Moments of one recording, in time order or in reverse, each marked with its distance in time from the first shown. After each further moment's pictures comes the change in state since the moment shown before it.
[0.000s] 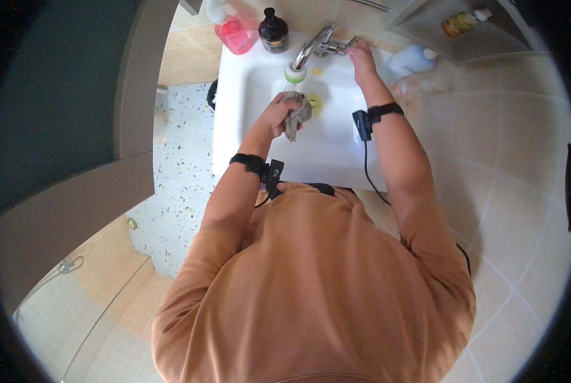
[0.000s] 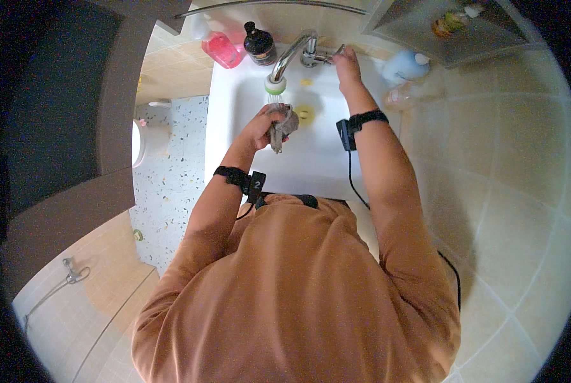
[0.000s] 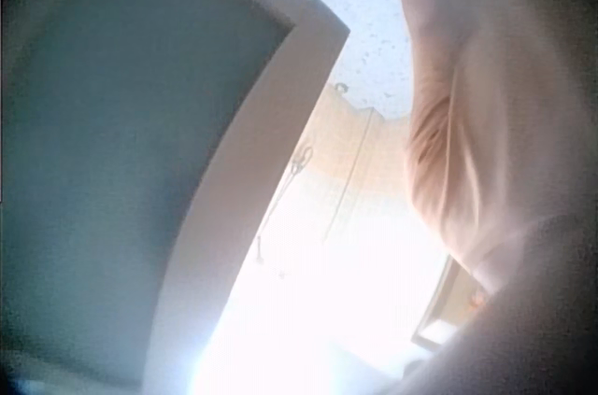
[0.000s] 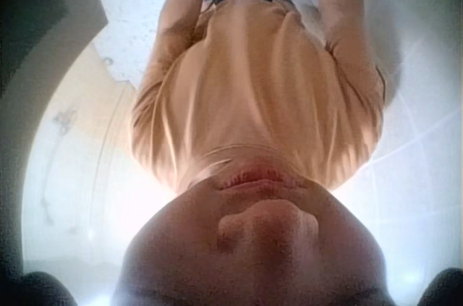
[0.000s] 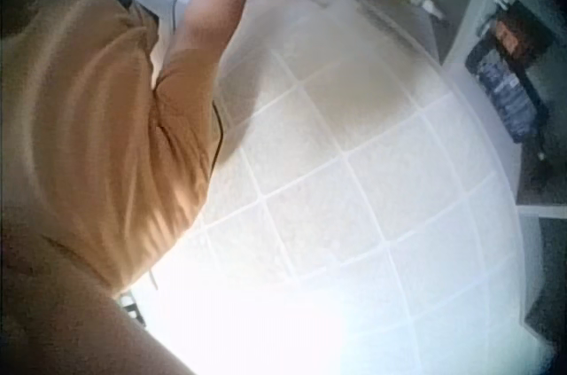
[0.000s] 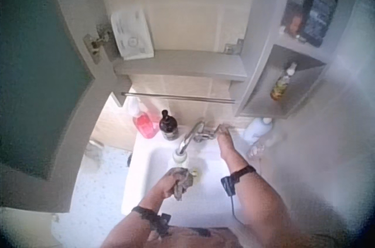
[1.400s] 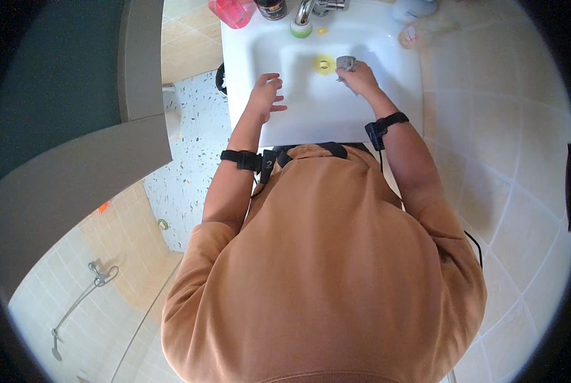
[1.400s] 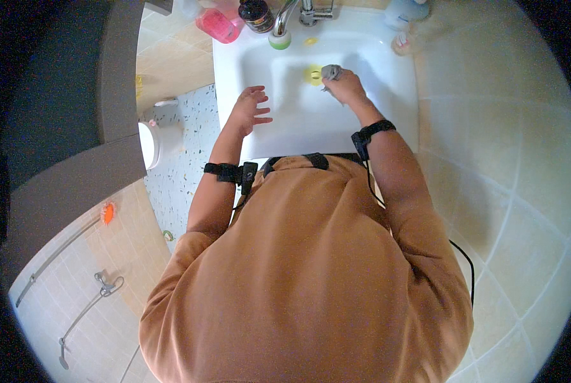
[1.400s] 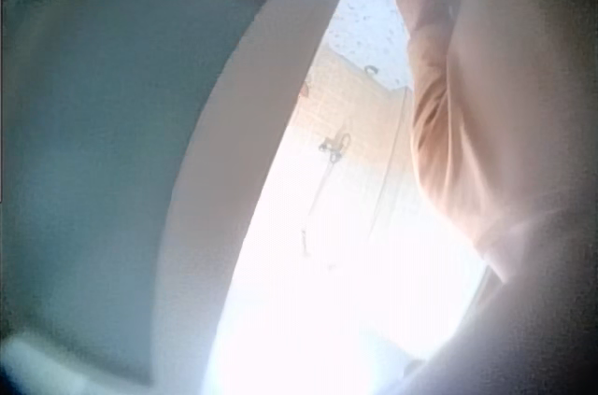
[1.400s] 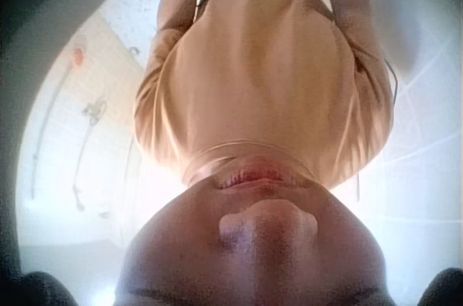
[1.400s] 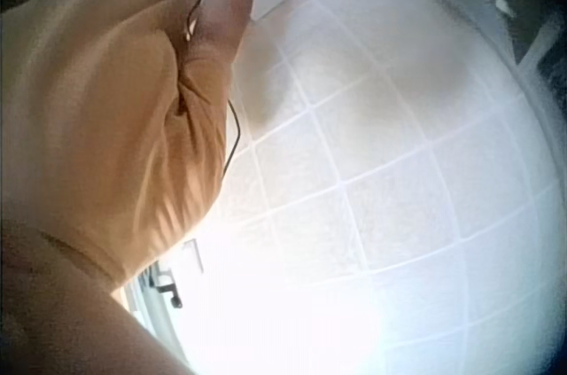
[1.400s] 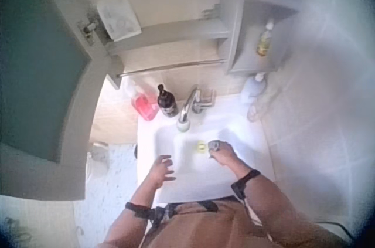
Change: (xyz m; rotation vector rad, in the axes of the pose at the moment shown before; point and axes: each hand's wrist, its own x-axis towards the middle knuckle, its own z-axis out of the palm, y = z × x) left_hand -0.027 -0.009 -0.050 0.425 0.291 -0.046; right_hand -0.132 0.081 0.006 -0.611 -0.305 0.171
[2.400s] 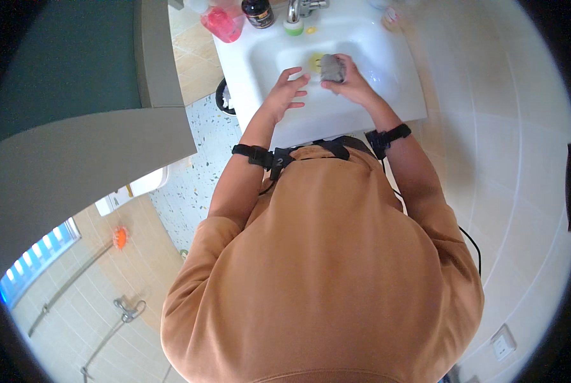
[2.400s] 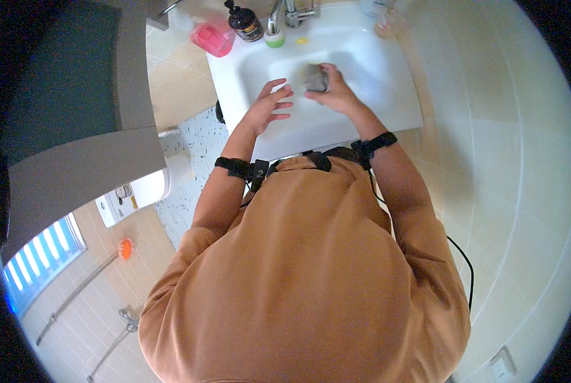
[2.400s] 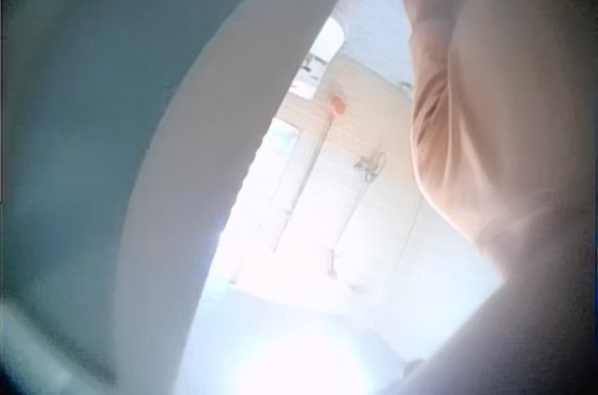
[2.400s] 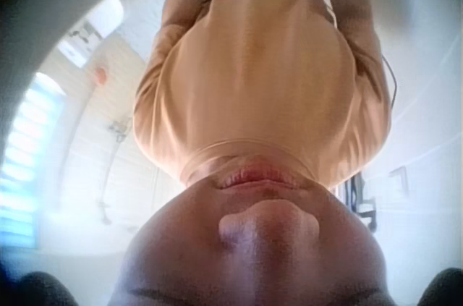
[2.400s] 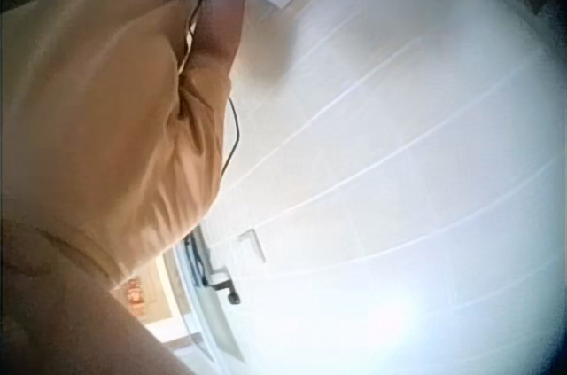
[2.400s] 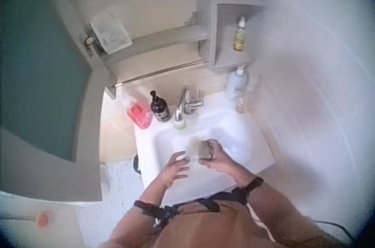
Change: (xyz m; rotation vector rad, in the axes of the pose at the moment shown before) left_hand -0.008 0.013 -0.007 0.131 -0.342 0.157; right_hand -0.065 -0.043 0.041 0.185 0.237 -0.278
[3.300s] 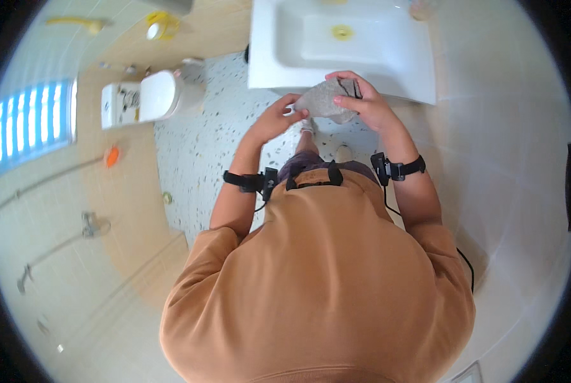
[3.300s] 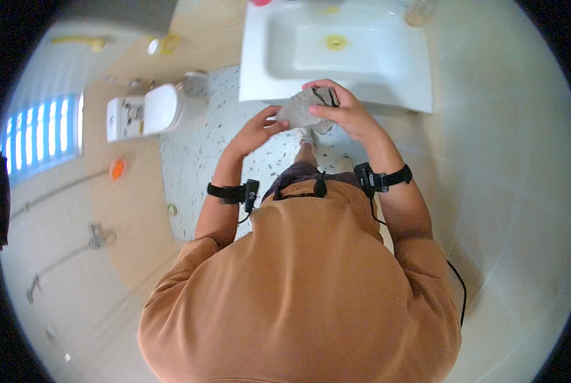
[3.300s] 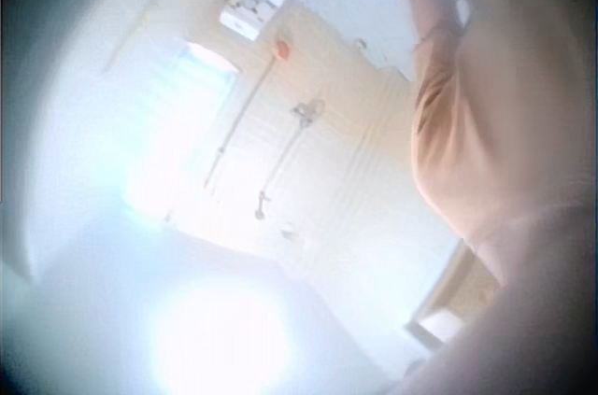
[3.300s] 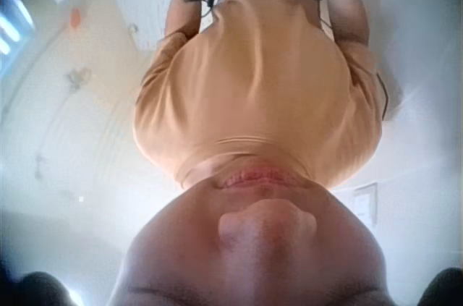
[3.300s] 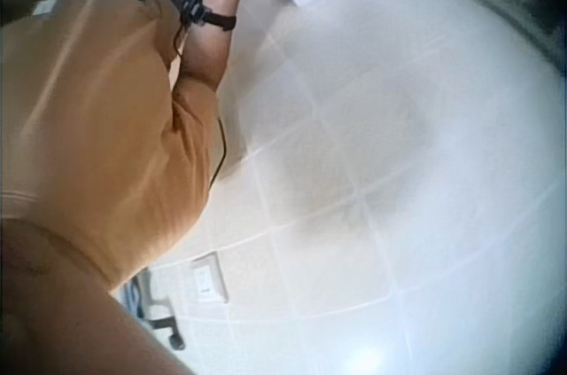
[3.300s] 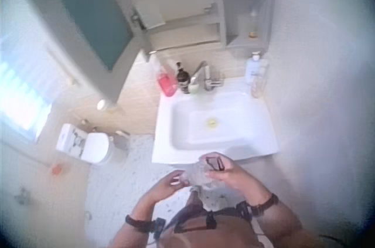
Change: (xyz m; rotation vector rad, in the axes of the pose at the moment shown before) left_hand -0.149 -0.099 0.071 0.240 0.186 0.162; right_hand -0.132 -0.048 -0.046 0.748 -0.614 0.006
